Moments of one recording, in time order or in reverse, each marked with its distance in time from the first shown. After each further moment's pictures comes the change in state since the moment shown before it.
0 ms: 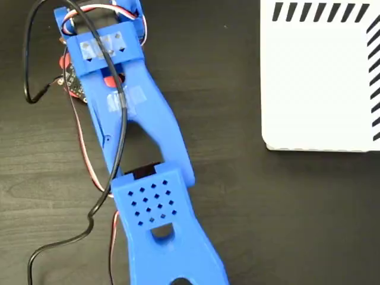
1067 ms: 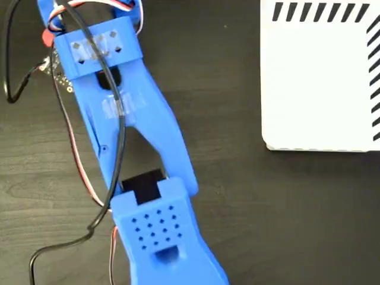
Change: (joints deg) arm -0.8 16.0 3.8 4.6 3.8
